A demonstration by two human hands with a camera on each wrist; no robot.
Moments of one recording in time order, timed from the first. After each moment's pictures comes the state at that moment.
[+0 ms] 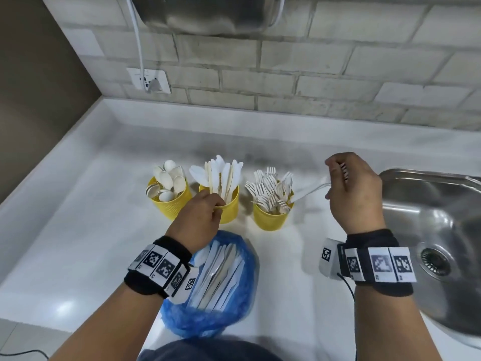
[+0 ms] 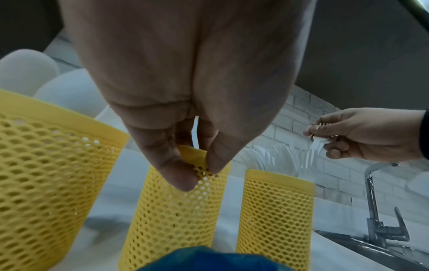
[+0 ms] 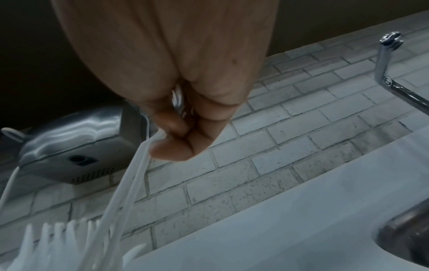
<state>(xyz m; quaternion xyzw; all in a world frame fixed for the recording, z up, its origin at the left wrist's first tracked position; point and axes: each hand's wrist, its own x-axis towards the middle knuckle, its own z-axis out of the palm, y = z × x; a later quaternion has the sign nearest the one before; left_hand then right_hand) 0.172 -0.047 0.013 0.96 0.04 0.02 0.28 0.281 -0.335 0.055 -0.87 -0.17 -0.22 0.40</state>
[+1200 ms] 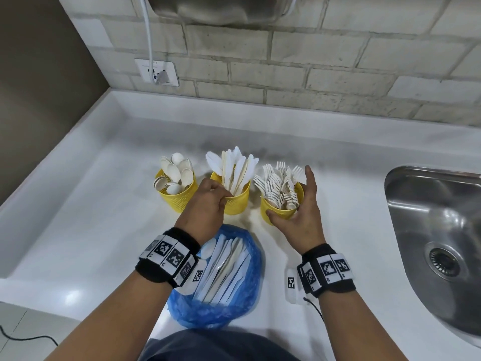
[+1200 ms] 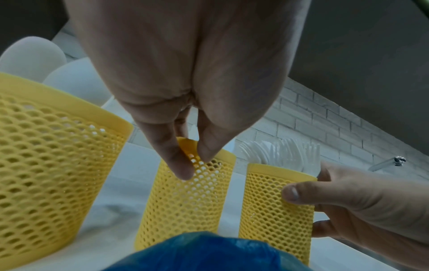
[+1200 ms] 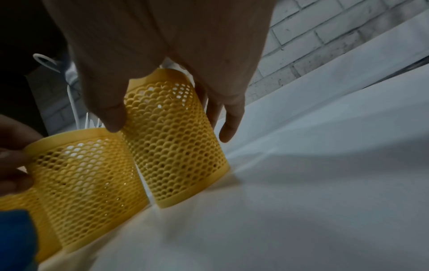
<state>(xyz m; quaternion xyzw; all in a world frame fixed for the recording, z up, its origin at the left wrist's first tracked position) 0.175 -0.045 0.007 0.96 0.04 0.07 0.27 0.239 -0.273 -0.033 -0.79 -0.11 0.03 0.60</state>
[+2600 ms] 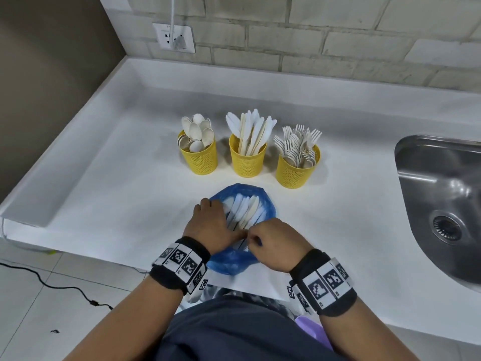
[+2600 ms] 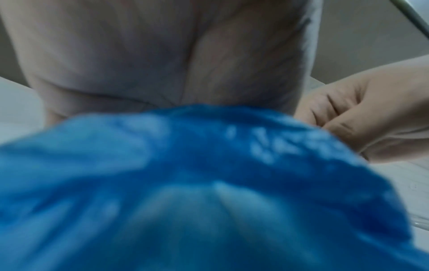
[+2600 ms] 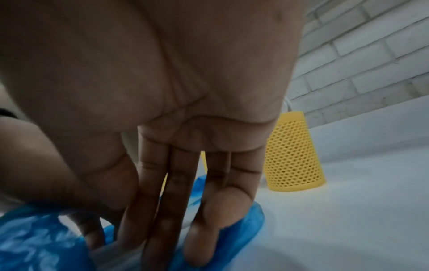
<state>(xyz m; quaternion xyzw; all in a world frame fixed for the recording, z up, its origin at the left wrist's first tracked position) 0.064 -0.058 -0.038 0.96 0.17 -0.16 0.16 0.108 -0.241 -0.024 -0.88 -0.36 0.25 0.18</state>
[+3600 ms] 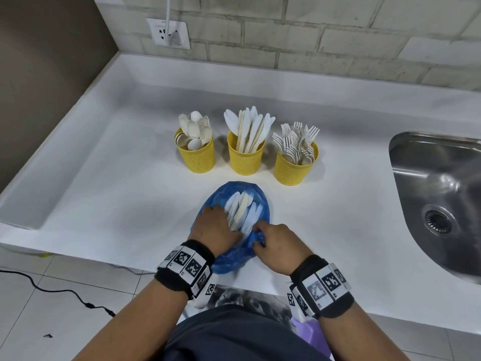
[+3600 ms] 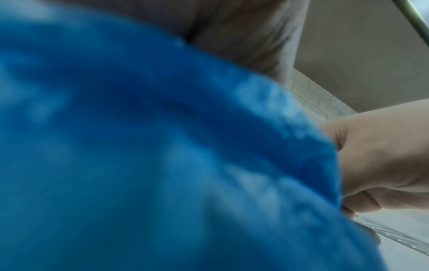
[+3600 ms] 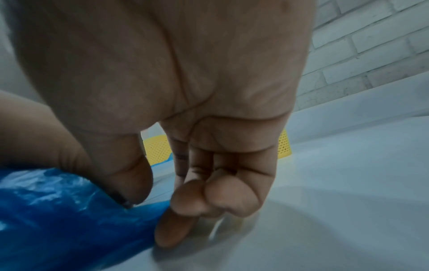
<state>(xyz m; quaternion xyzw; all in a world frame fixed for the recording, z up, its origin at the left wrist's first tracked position) 0.063 -0.068 -0.041 0.93 0.21 -0.18 0.23 0.095 -0.247 -0.032 -0.90 -0.24 0.29 0.20</state>
